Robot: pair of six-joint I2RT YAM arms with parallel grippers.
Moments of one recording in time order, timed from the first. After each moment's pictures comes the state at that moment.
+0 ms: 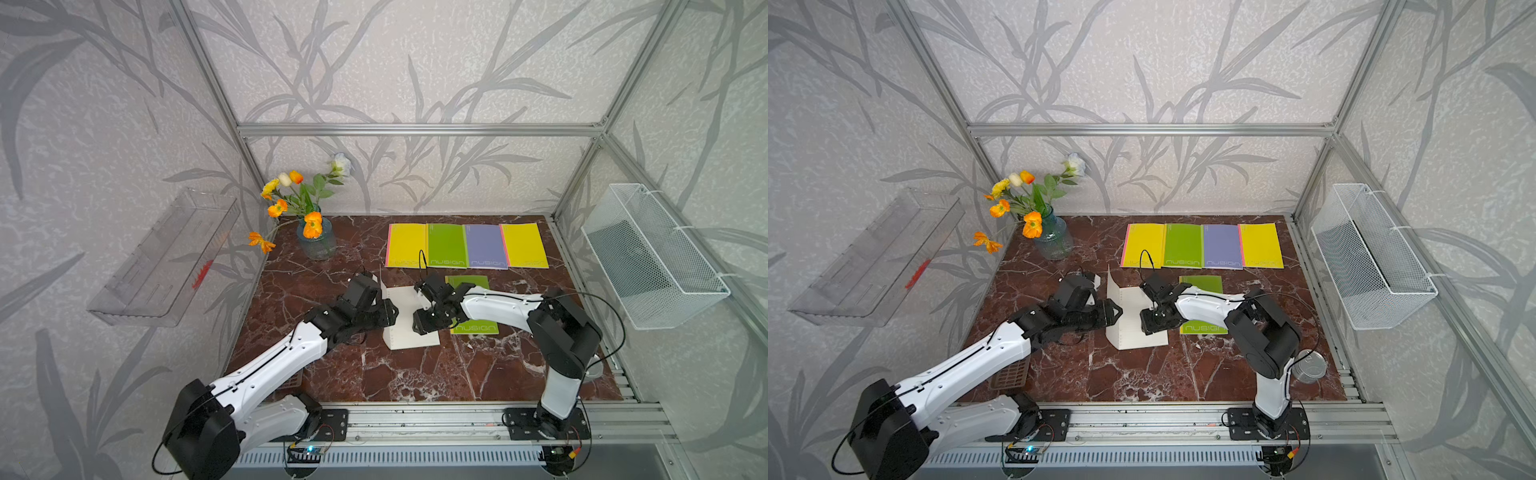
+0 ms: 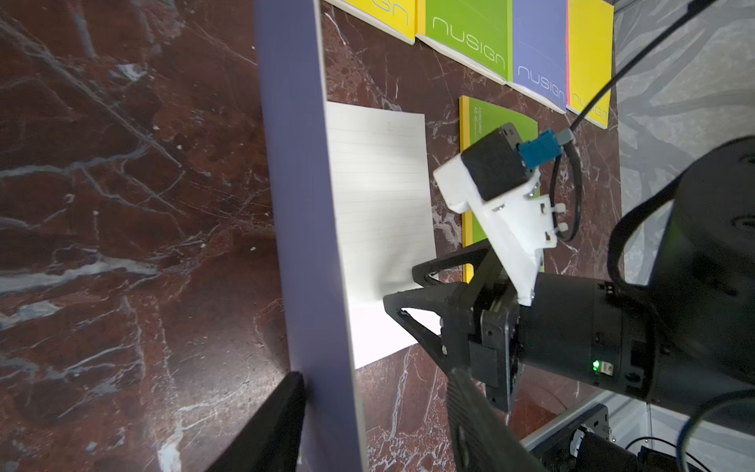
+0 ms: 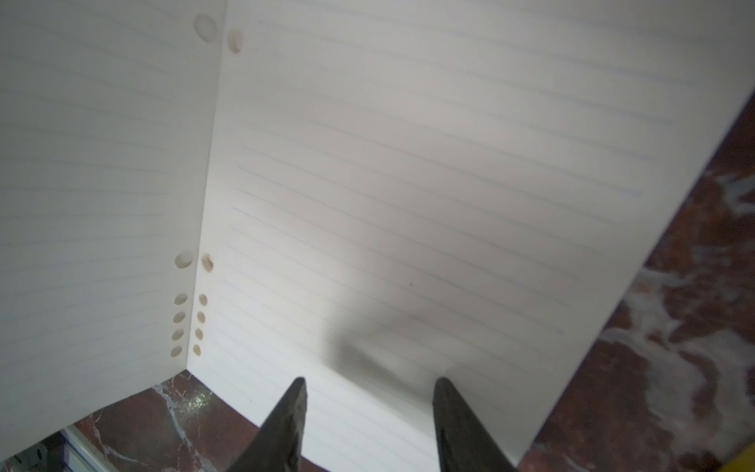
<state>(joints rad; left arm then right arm) -0.64 1.13 0.79 -0.50 0.10 -0.77 0.79 1.85 1.13 -0.47 -0.21 0.48</state>
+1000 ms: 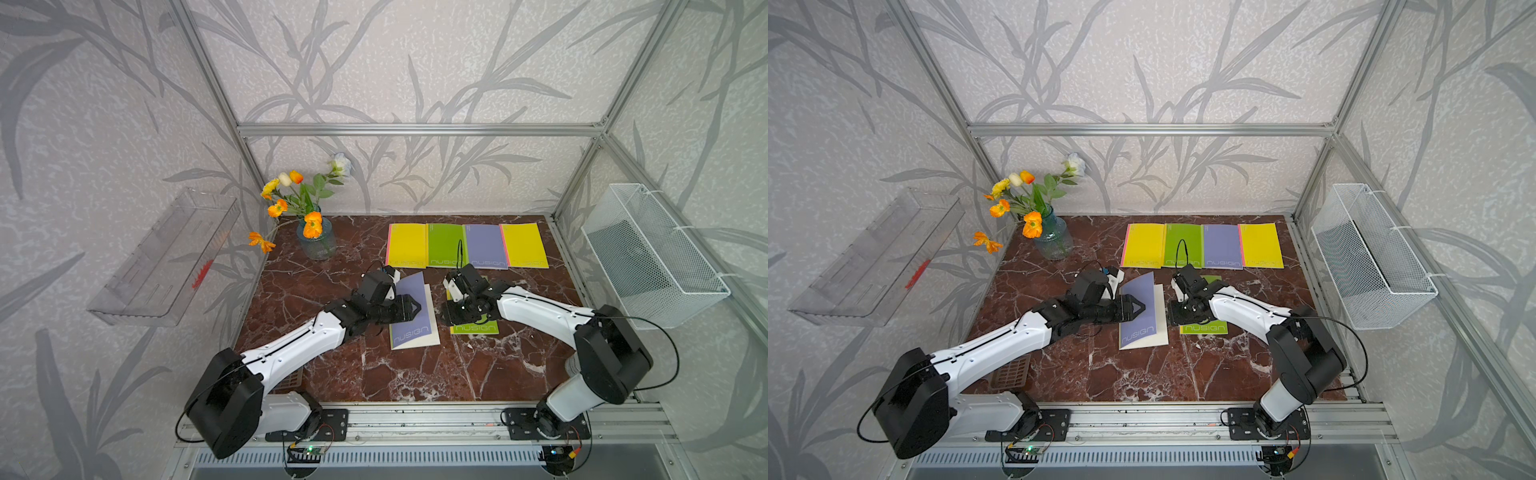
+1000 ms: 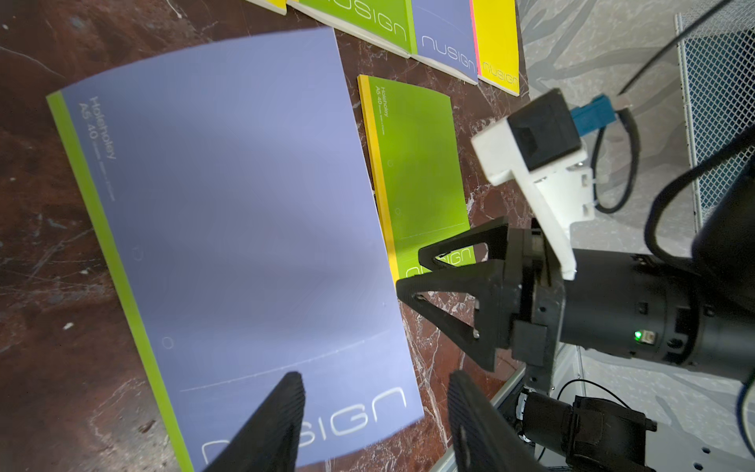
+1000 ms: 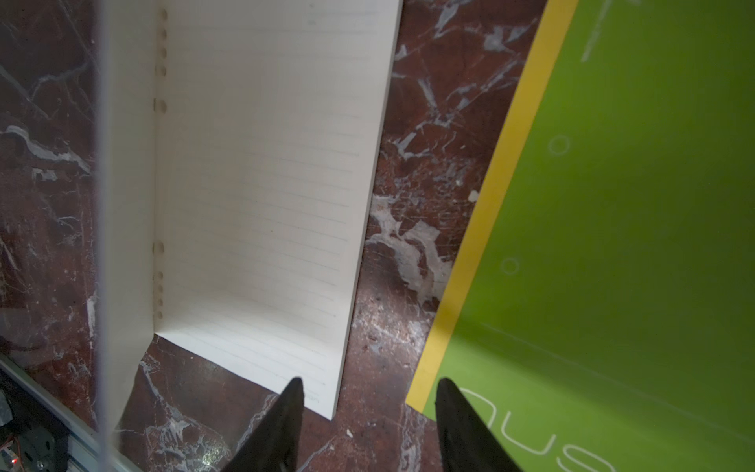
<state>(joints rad) -0.67 1.30 0.80 -0.24 0.27 -0.75 0.62 1.57 0.96 -0.53 -0.18 0.44</state>
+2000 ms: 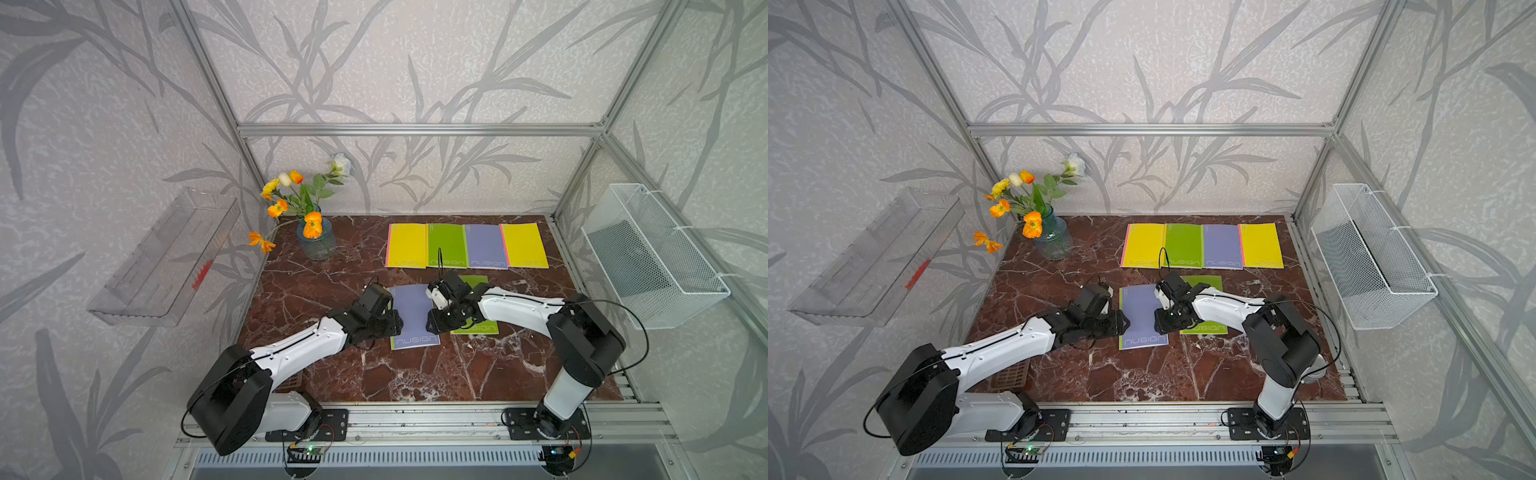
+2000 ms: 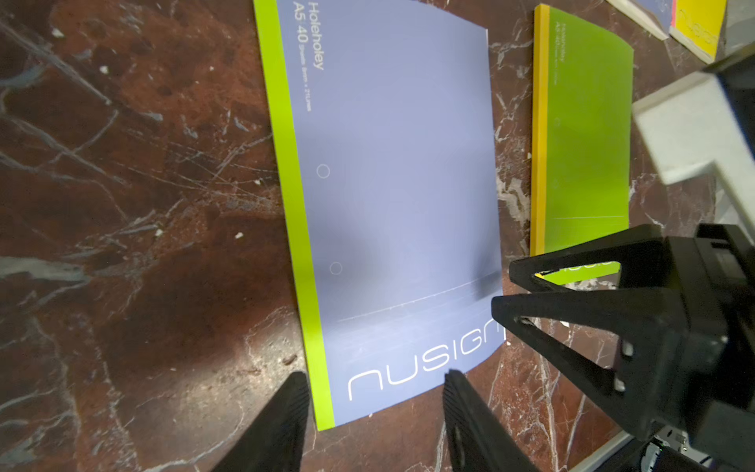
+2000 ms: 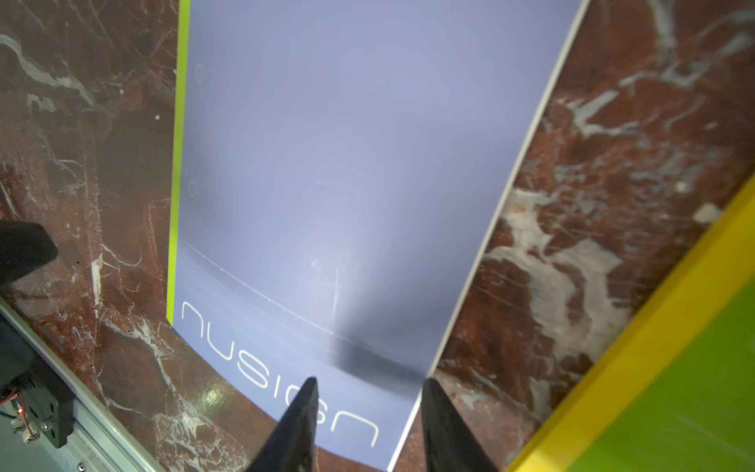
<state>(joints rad) -0.67 1.32 0.69 -0.35 0.09 -0.76 0.71 1.74 1.02 -0.47 -0.27 0.42</state>
